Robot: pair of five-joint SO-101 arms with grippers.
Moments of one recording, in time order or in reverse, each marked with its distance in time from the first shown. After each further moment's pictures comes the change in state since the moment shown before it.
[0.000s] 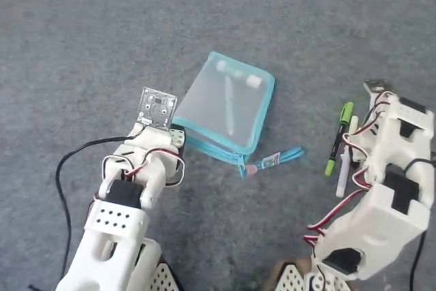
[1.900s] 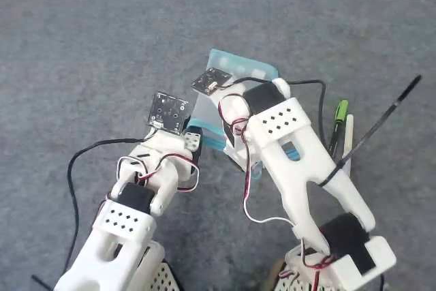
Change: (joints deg) left arm 7.3 0.0 1.9 -4.7 7.3; right arm -56.5 -25.0 -6.4 28.3 -10.5
